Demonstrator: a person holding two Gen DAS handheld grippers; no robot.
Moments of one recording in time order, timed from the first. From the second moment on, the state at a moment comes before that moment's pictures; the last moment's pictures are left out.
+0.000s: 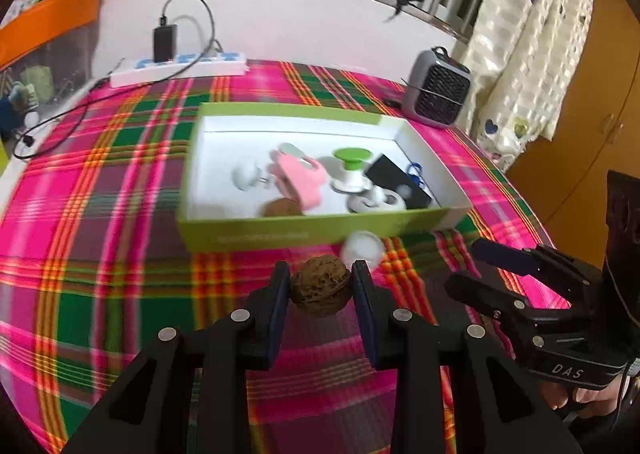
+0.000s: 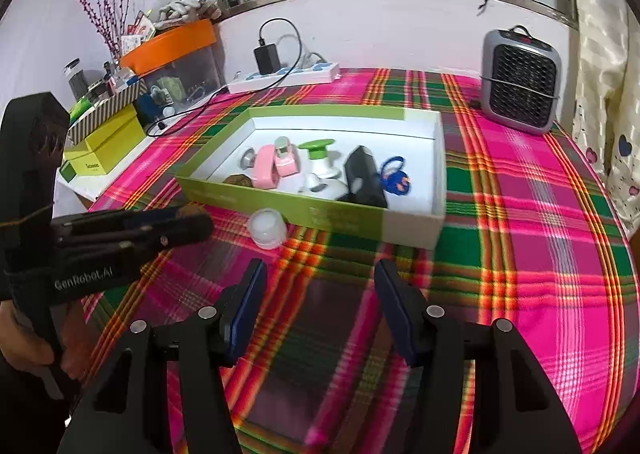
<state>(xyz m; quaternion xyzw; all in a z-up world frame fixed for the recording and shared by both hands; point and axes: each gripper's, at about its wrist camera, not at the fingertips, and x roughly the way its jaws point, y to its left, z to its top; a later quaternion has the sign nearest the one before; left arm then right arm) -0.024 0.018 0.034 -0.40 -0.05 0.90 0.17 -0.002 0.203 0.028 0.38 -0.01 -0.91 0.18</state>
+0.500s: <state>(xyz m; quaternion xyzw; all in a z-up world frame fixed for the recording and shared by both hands) -0.028 -0.009 0.027 -0.39 -0.08 0.90 0.17 -0.020 0.164 0.020 0.40 0.02 -0.90 0.18</state>
